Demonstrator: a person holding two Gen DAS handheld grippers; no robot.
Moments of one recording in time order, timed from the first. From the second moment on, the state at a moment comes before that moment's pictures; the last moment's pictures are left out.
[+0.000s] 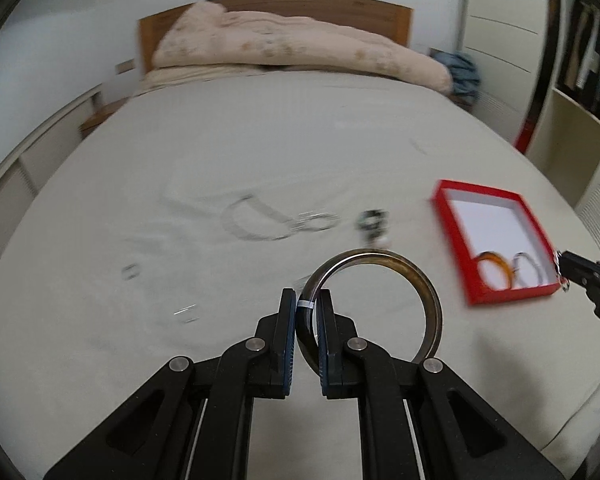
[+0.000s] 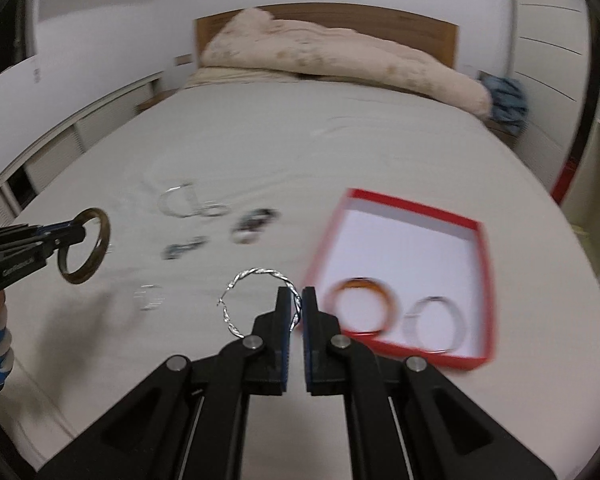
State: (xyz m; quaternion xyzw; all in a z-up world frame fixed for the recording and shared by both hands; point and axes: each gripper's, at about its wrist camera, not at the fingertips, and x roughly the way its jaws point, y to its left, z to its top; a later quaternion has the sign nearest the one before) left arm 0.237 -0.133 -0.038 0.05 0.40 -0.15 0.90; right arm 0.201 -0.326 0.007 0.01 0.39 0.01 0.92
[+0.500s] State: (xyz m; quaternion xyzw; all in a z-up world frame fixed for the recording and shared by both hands) left arm 0.321 -0.367 -0.082 0.14 0.43 -0.23 0.86; right arm 0.282 -0.478 -0.049 0.00 0.45 0.00 0.89
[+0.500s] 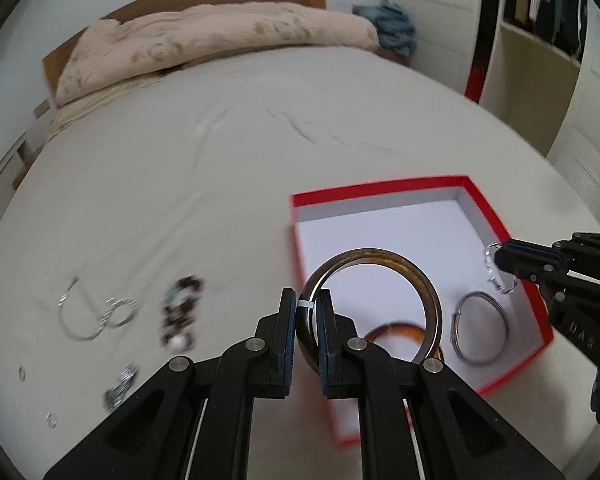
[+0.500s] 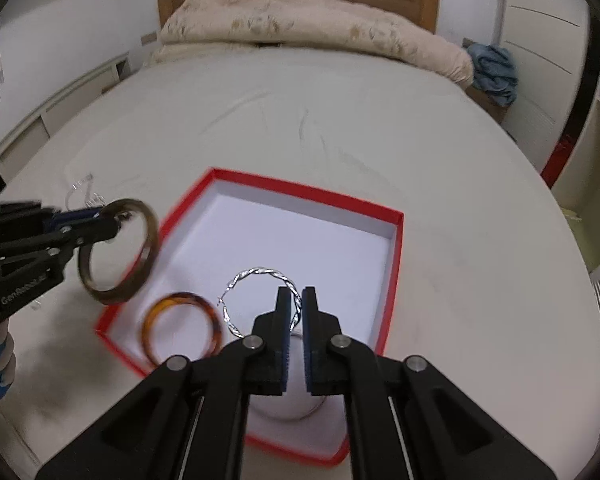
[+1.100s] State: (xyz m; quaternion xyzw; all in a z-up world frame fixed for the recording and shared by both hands) left arm 0.366 -0.424 -0.144 0.20 0.47 -0.20 0.84; right arm 0.325 -0.485 -0.100 -0.09 0.50 0.02 0.86
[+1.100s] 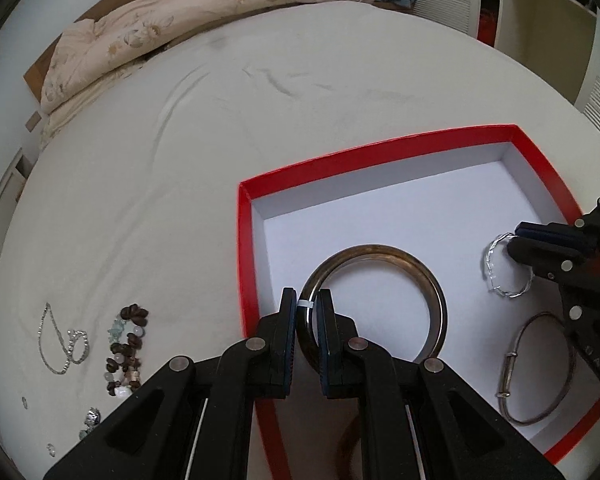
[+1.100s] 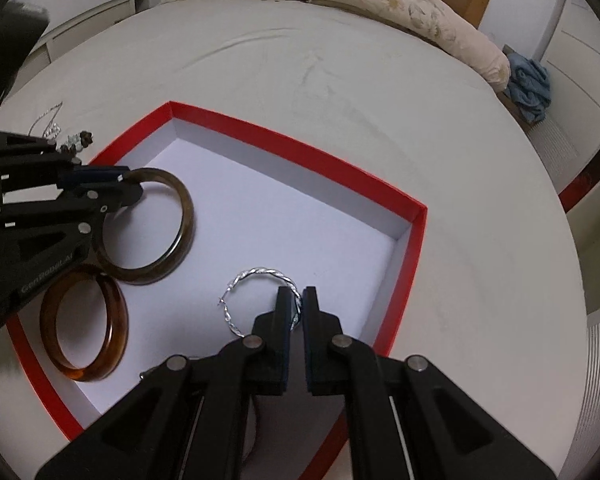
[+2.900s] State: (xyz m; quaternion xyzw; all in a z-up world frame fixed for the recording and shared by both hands) left arm 0.069 -0.026 0.081 0.05 0.33 -0.04 0.94; right arm 0.034 -0.242 0.106 0.02 0.35 0.07 0.93
